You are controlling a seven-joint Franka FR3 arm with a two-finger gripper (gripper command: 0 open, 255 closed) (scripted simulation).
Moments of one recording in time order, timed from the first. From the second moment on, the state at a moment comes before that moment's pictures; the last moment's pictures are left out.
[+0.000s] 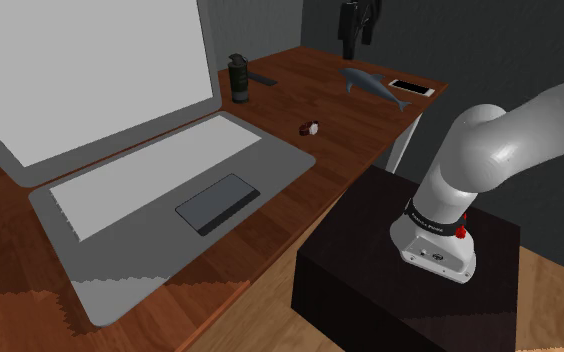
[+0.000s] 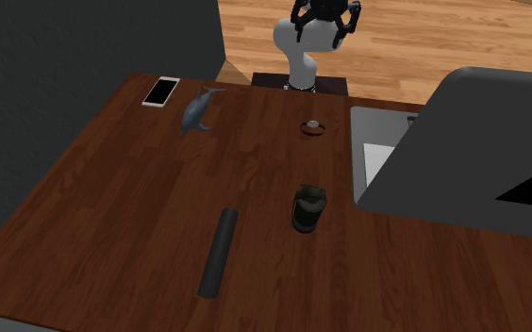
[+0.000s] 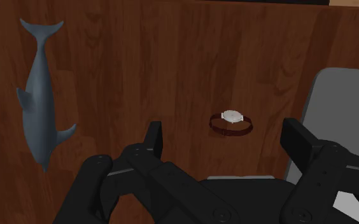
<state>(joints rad) 0.02 -0.76 0.07 -2.26 -0.08 1.44 0.04</state>
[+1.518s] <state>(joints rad) 0.02 -0.01 -0.01 -1.77 -0.04 1.77 -0.14</state>
